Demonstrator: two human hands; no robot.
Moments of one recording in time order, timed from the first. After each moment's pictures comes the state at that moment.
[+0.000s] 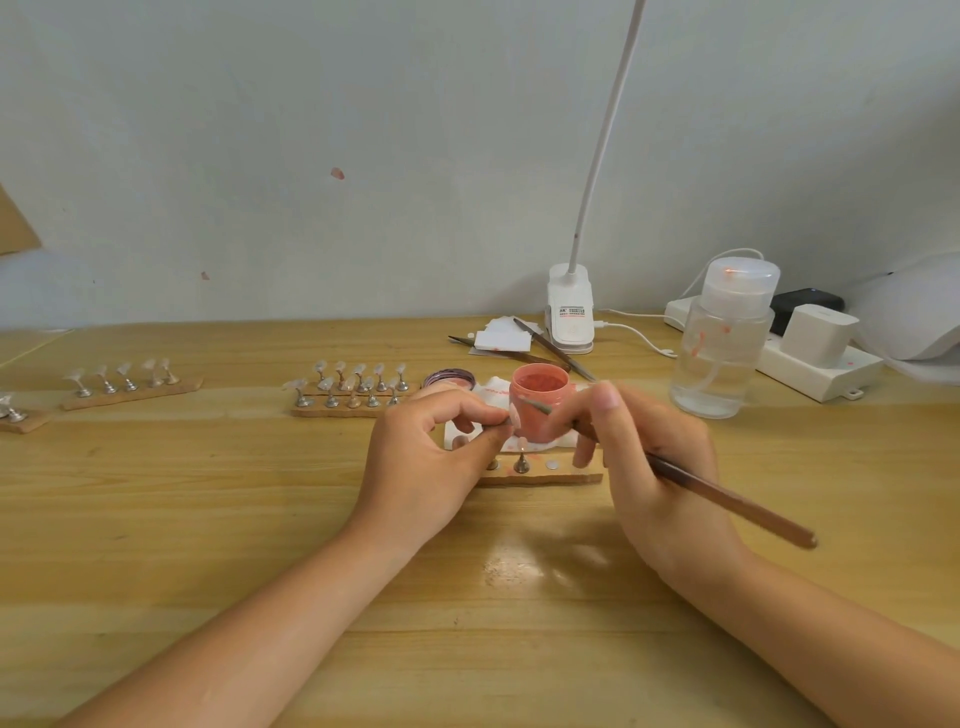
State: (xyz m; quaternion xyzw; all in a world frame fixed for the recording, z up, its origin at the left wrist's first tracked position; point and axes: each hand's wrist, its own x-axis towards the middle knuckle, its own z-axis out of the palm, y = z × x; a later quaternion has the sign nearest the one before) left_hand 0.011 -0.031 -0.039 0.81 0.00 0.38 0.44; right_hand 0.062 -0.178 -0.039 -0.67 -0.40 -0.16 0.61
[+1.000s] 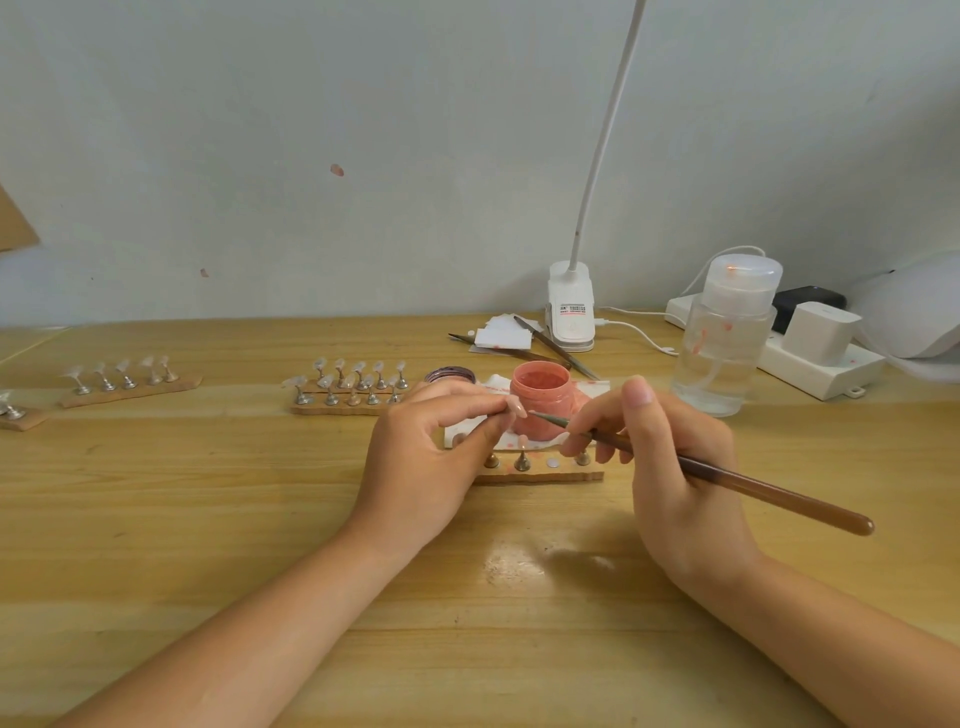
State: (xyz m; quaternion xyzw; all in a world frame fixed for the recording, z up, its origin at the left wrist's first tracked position) left_hand 0.010 -0.031 -0.038 0.82 -0.03 0.38 0.43; right_hand 0.061 -0.181 -0.041 -0.63 -0.40 -0.18 0.65
